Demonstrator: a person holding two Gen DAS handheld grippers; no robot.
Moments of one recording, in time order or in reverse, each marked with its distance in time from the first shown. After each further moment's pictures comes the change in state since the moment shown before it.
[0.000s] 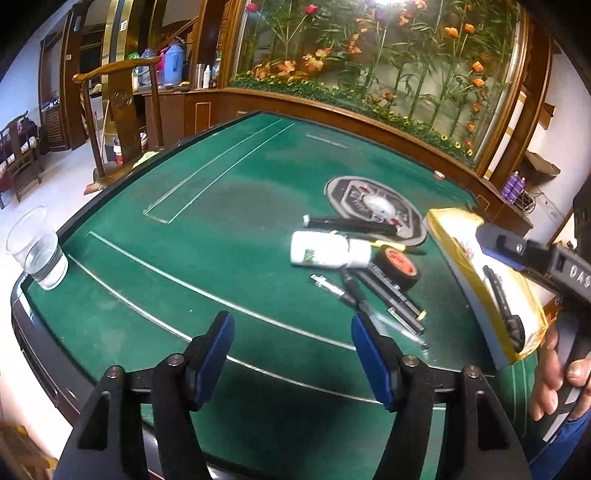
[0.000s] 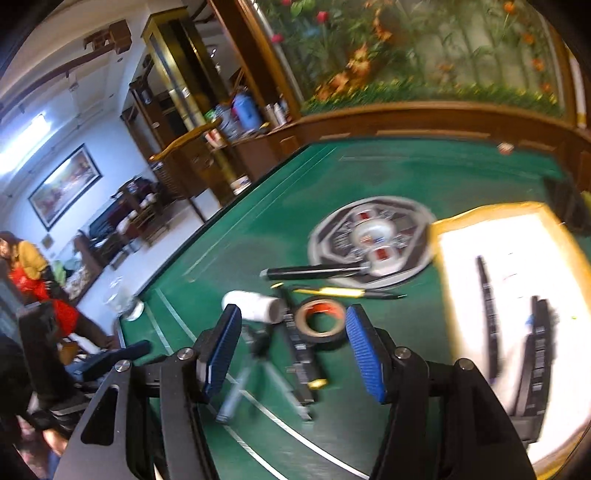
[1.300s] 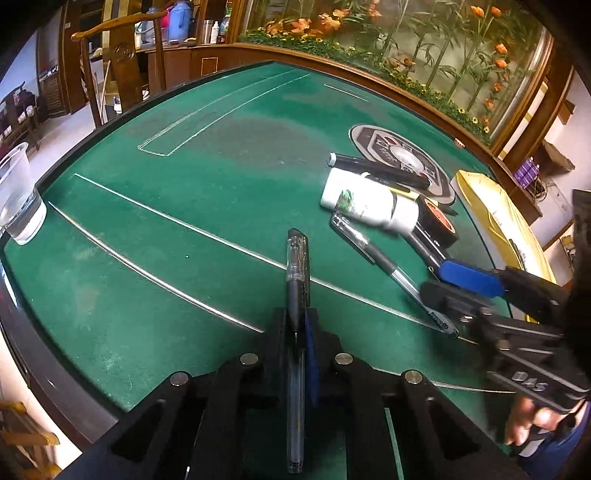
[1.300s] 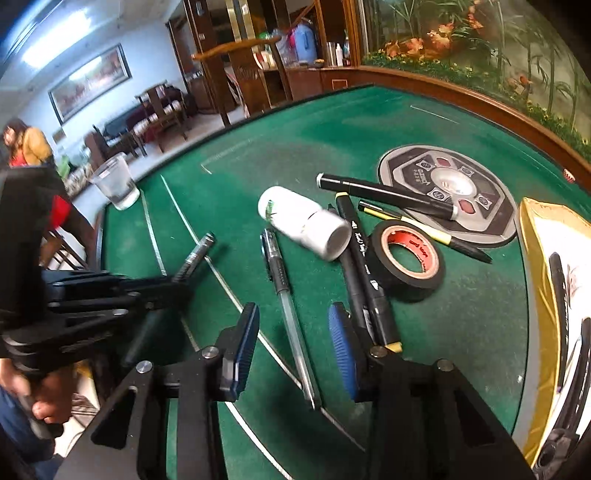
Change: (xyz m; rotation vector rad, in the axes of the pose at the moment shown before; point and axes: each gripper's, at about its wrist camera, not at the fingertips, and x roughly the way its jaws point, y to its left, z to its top) left arm 0.040 0.021 -0.019 -0.042 0.159 0.001; right arm 0.082 0.055 -0.059 -0.318 0.241 -0.037
